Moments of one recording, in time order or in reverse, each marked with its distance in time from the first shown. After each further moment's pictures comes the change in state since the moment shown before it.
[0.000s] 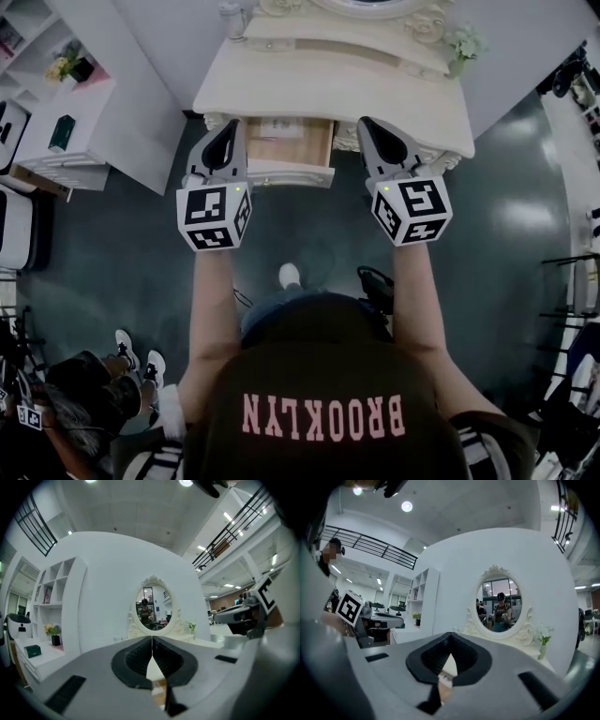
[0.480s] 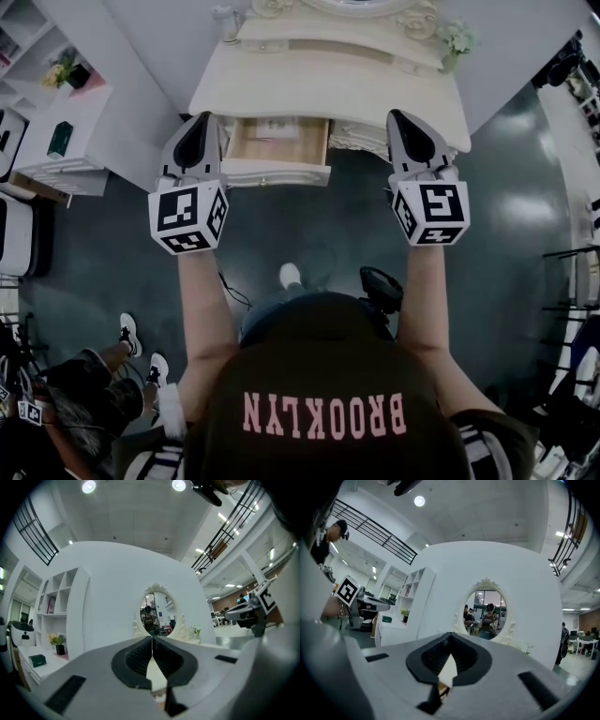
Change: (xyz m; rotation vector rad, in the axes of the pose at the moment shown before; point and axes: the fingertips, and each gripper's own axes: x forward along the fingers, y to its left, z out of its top) left arm -0.017 0.022 0.041 0.047 -0.081 0.043; right arm -0.039 -0.046 0.024 -0.140 -0.036 -0.152
